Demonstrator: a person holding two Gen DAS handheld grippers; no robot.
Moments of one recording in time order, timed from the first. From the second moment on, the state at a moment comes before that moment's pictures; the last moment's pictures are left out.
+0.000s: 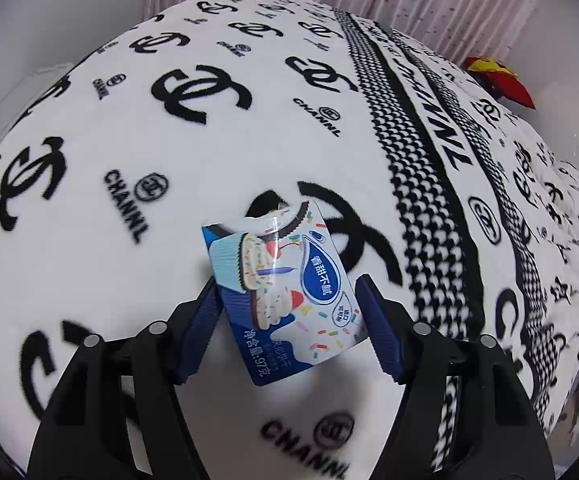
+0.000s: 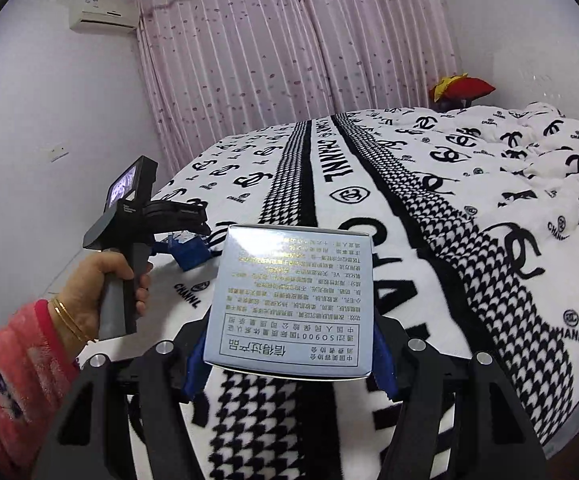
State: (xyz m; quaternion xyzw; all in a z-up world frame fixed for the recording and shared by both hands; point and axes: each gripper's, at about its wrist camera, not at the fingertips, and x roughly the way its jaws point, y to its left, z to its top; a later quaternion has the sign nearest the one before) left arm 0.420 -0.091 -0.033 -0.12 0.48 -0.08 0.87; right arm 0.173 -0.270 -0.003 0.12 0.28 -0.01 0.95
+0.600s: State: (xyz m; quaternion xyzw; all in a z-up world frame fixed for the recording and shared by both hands) left arm 0.215 -0.028 0.024 -0.10 0.41 -0.20 0.89; right arm 0.091 -0.210 0.020 0.09 0.27 0.02 0.96
